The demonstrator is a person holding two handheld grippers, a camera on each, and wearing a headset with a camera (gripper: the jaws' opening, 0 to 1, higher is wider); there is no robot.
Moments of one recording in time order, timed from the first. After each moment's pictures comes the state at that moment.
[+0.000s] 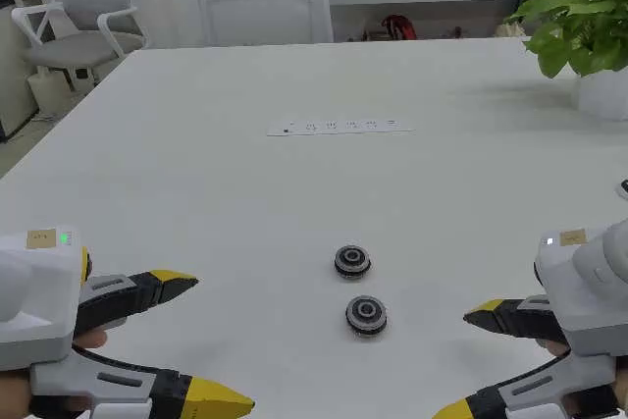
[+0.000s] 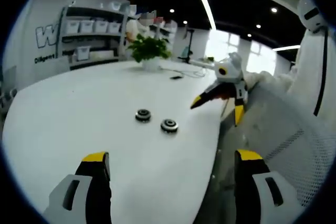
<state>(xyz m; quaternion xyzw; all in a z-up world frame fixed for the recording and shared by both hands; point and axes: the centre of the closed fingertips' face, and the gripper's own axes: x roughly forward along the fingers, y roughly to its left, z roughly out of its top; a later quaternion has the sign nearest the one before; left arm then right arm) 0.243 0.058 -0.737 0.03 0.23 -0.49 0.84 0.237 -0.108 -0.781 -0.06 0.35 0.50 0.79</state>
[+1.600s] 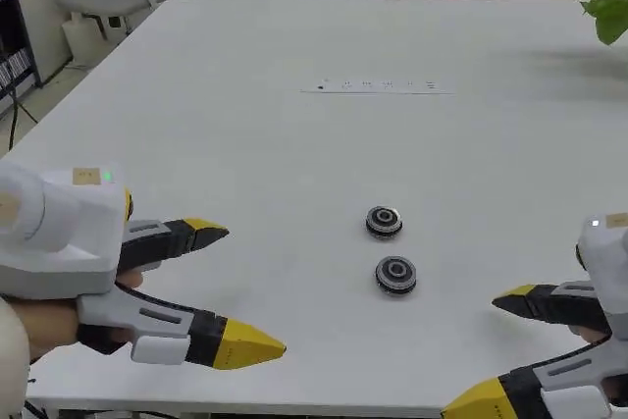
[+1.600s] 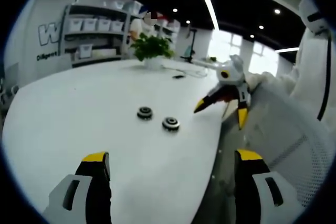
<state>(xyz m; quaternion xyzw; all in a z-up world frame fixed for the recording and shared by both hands) 0.243 0.062 -0.740 0.03 0.24 -0.48 0.84 0.226 -0.105 -0.792 -0.05 0.38 0.51 0.77</state>
